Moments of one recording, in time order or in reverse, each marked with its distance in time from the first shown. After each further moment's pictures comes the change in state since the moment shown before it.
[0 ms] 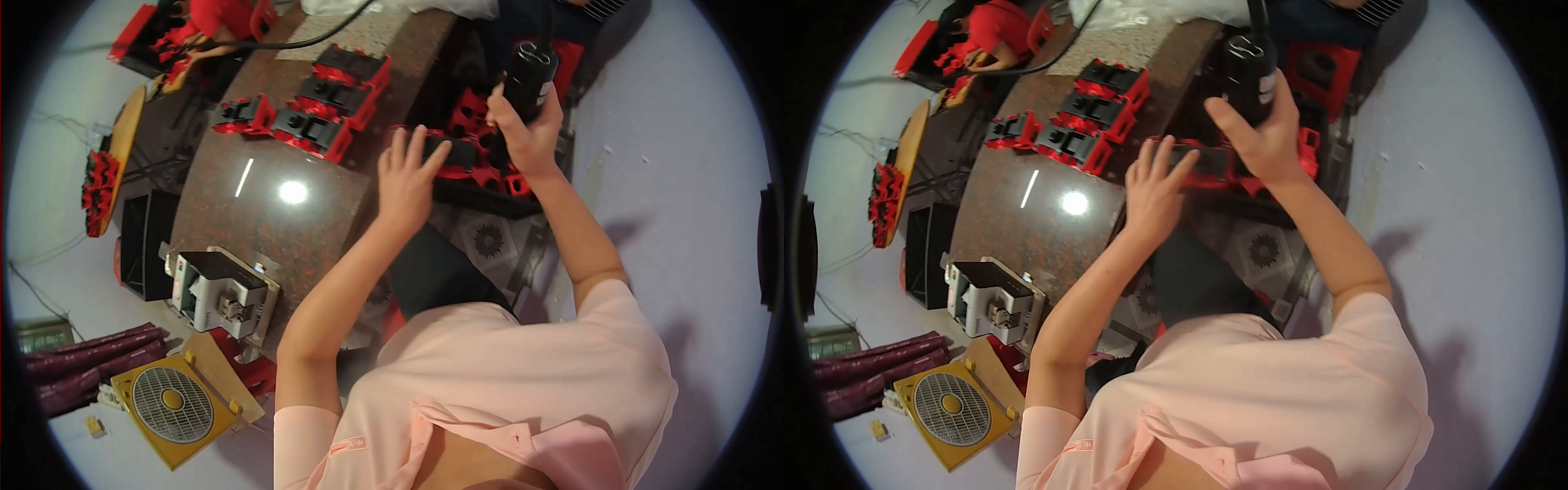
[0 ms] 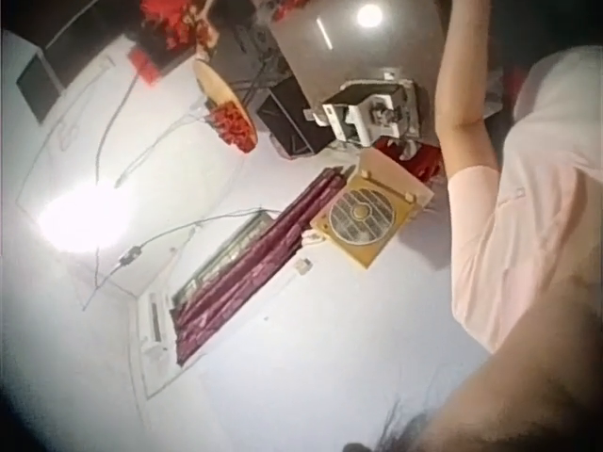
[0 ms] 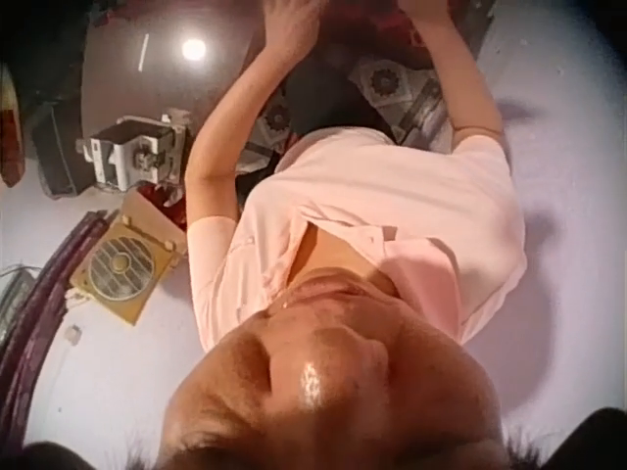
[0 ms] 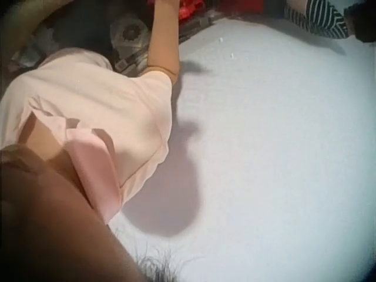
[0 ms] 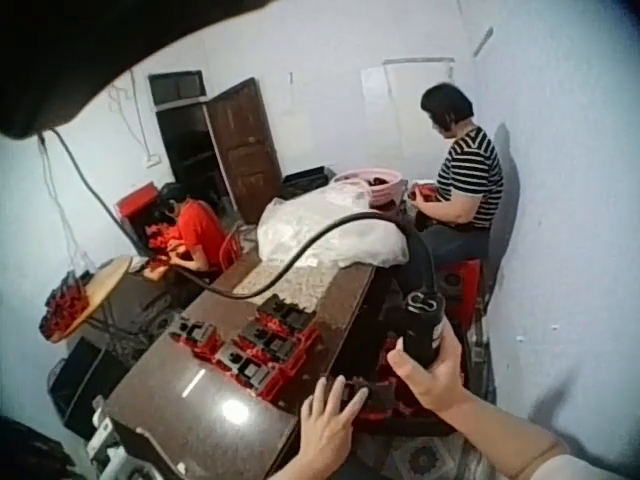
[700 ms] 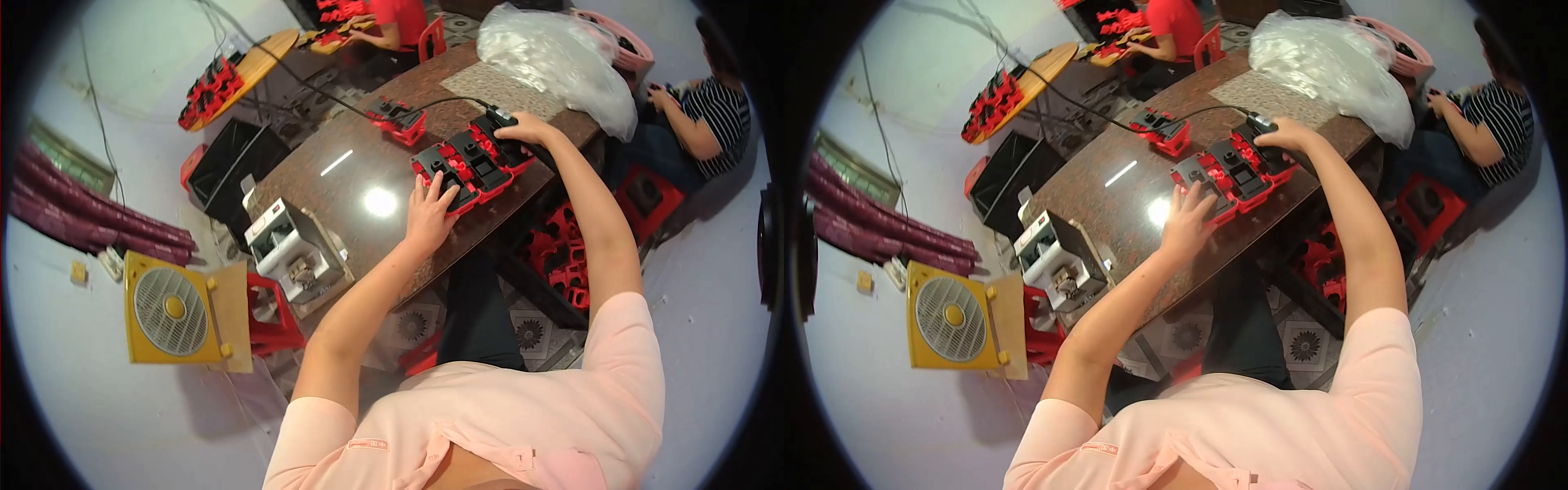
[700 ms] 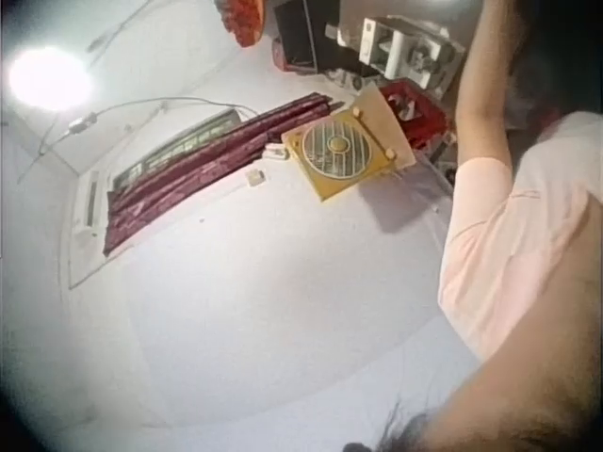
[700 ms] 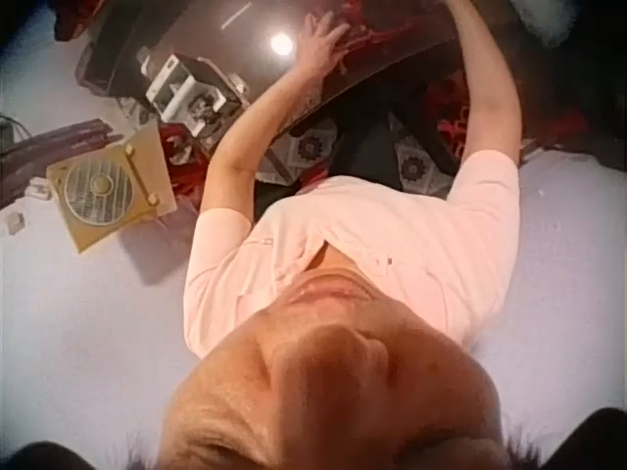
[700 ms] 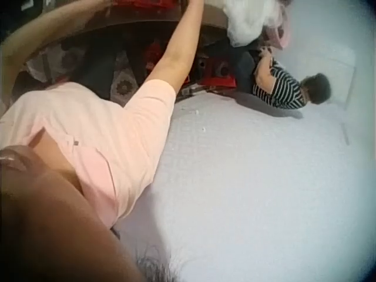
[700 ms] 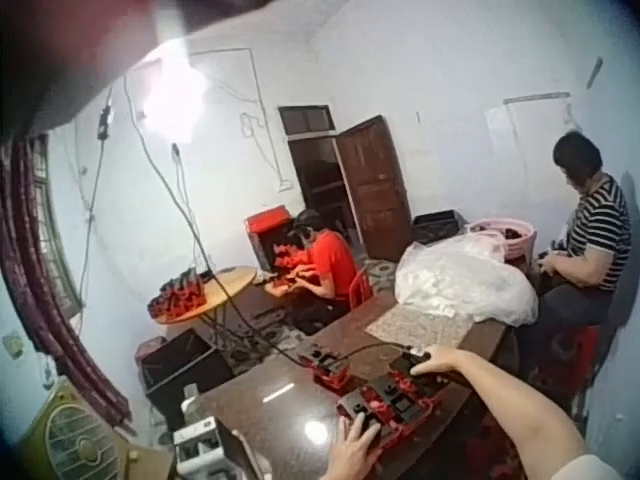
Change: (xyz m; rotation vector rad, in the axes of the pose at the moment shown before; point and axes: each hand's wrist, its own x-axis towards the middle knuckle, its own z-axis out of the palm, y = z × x) left_hand -0.062 -0.145 -0.023 0.078 0.088 -0.450; right_hand 0.180 0.174 0.171 -0.683 -1.038 0.531
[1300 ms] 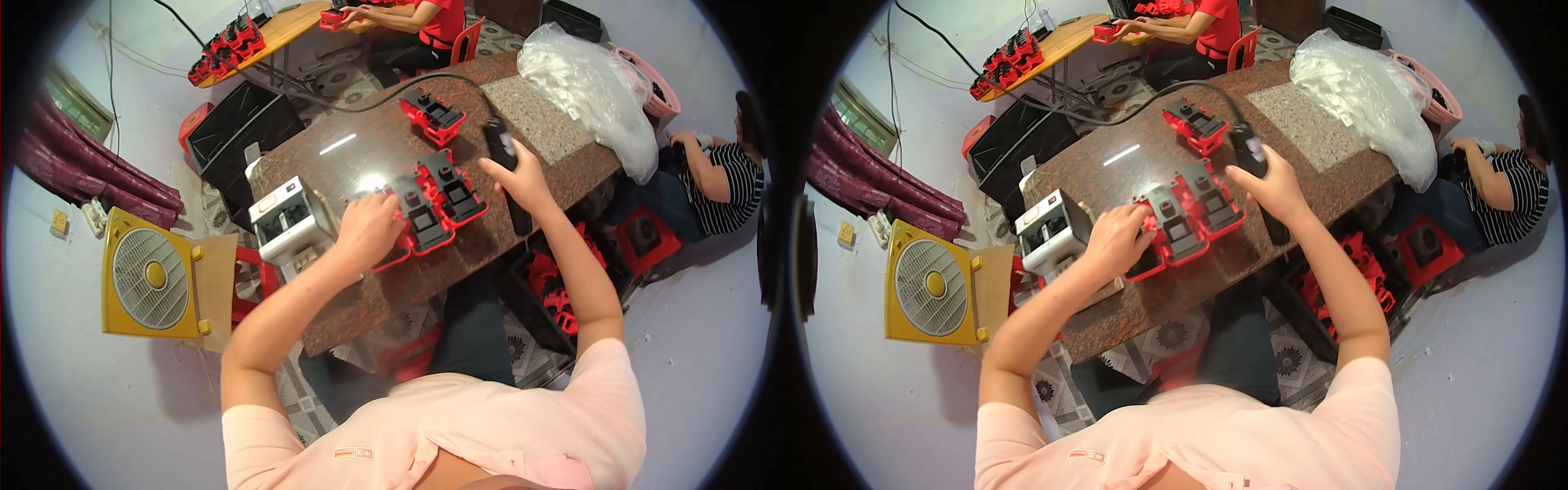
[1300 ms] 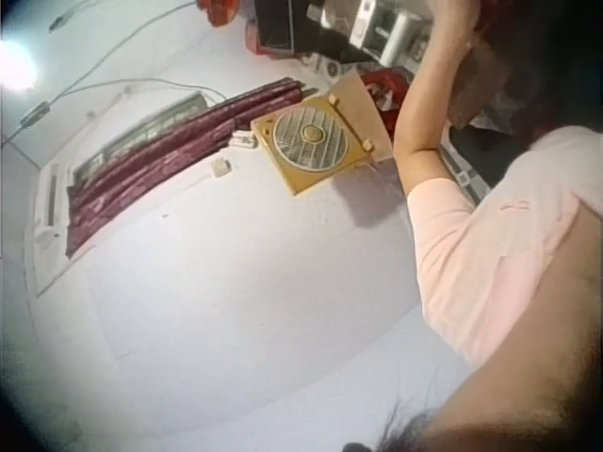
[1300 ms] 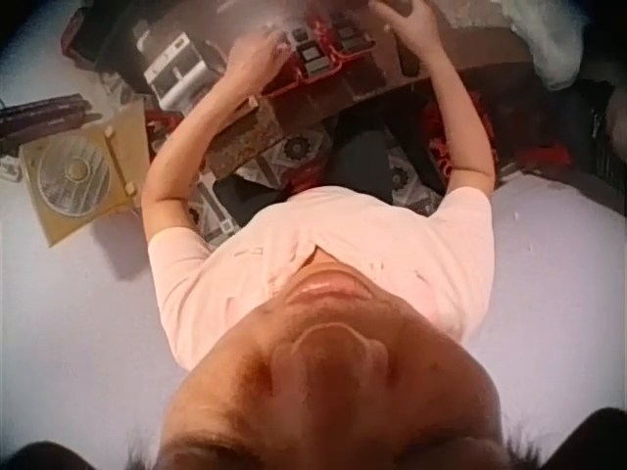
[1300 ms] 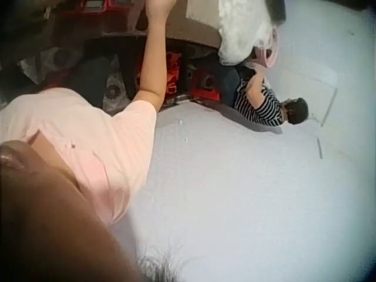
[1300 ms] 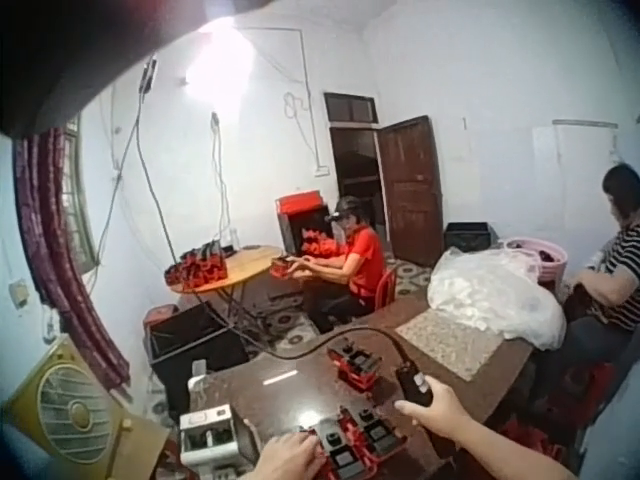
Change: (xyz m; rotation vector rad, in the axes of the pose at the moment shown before) left_hand -0.039 -0.065 -0.149 0.046 -0.208 -0.138; right_hand -0.088 -0.110 0.108 0.396 0.251 -0.374
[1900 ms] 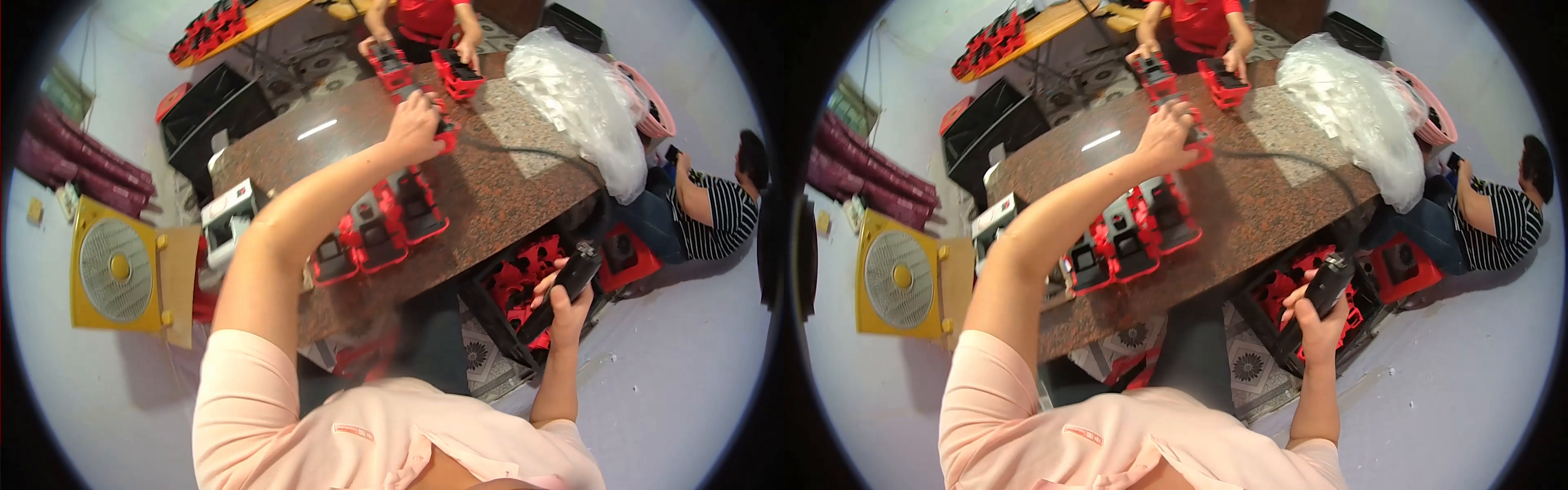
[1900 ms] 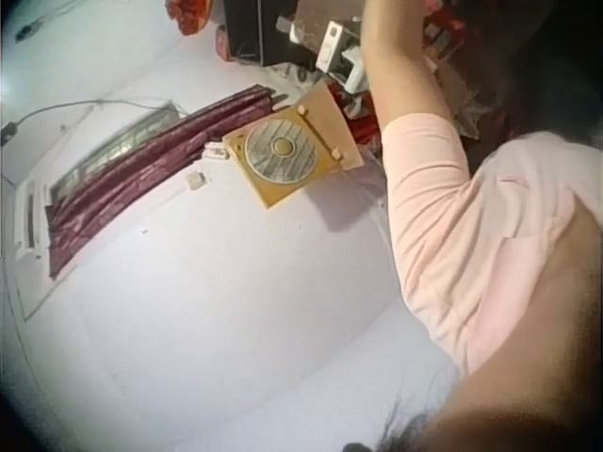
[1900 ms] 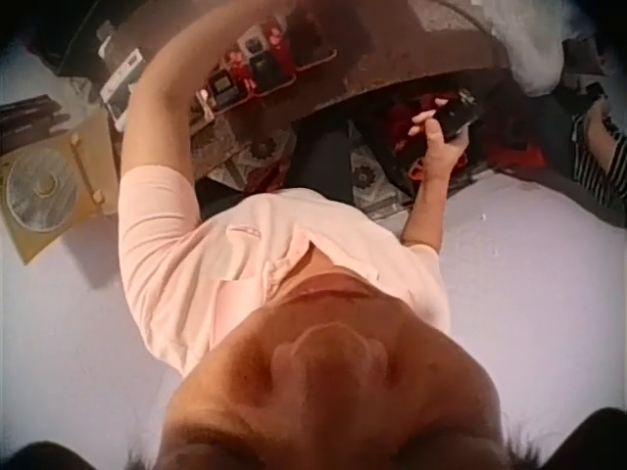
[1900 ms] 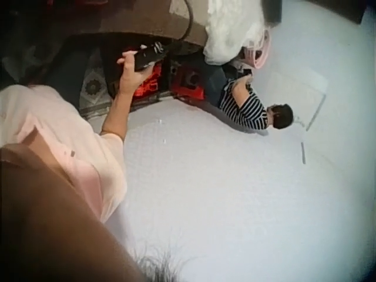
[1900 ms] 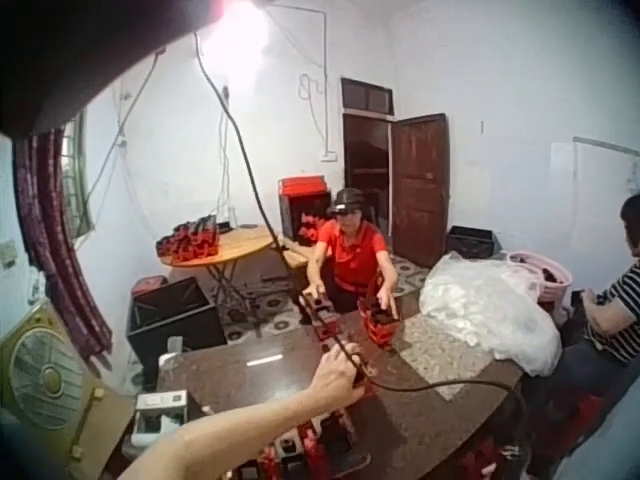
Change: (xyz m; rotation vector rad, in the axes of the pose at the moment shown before) left_hand 0.229 0.002 0.074 0.105 0.453 0.252; right_hand -0.156 0.022 -0.086 0.444 0.271 0.074
